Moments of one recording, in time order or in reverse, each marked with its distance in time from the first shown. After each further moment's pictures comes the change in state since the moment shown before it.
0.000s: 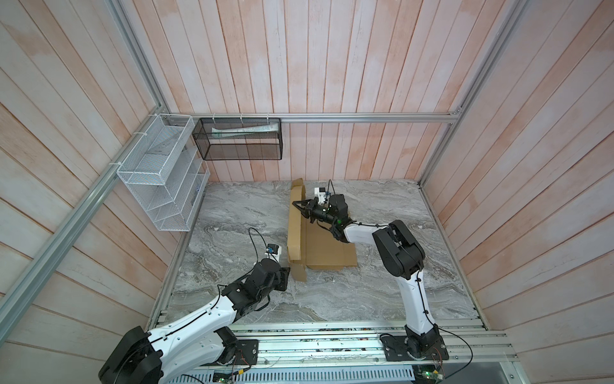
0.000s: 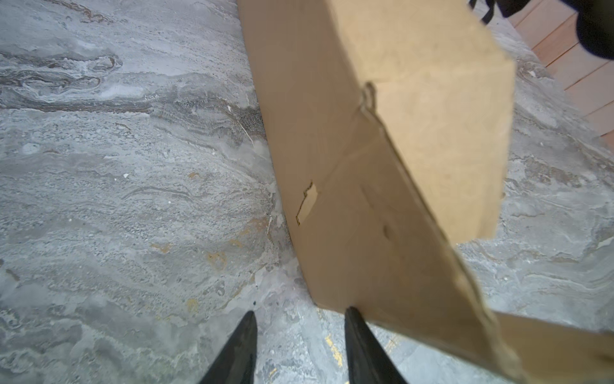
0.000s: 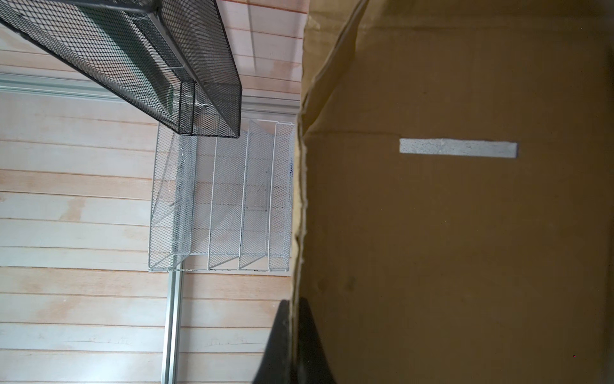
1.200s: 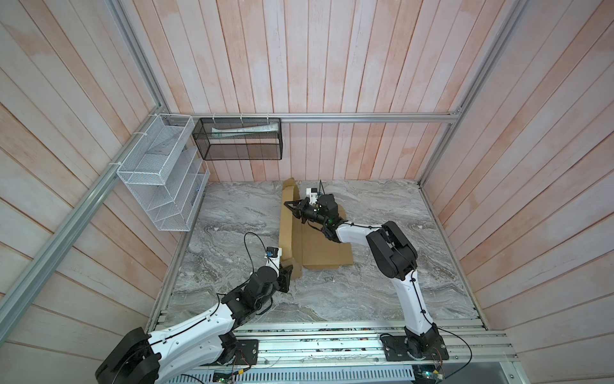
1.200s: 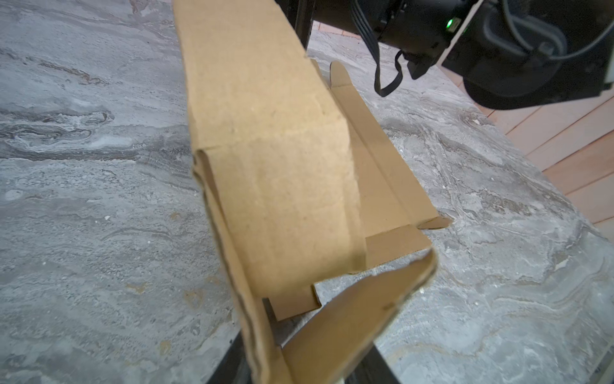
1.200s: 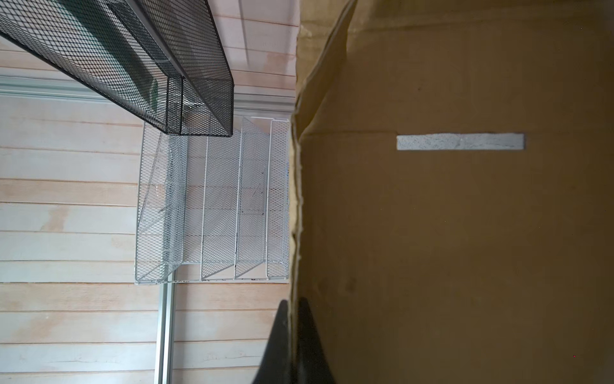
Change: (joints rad) left arm -0.048 -0.047 -0.117 0.259 -0.071 0.011; right arm 0.069 0.041 0.095 -0.071 0.091 0.014
